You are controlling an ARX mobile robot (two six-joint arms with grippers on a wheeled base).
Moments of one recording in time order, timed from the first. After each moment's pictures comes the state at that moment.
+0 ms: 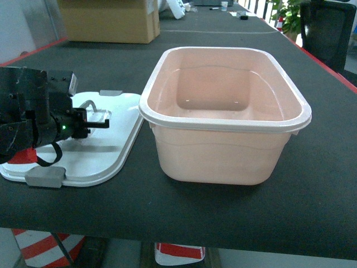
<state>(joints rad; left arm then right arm) -0.04 2.36 1.27 0.69 -0.05 0.03 0.00 0.00 0.01 -0.01 0.00 0.00</state>
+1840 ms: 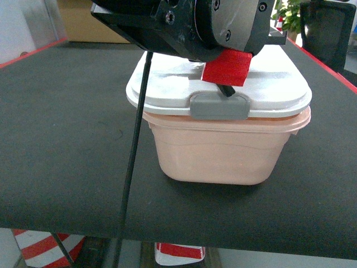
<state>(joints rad) -0.65 2.15 1.55 0.35 -0.62 -0.14 0.00 0.00 0.01 -0.01 0.00 0.00</state>
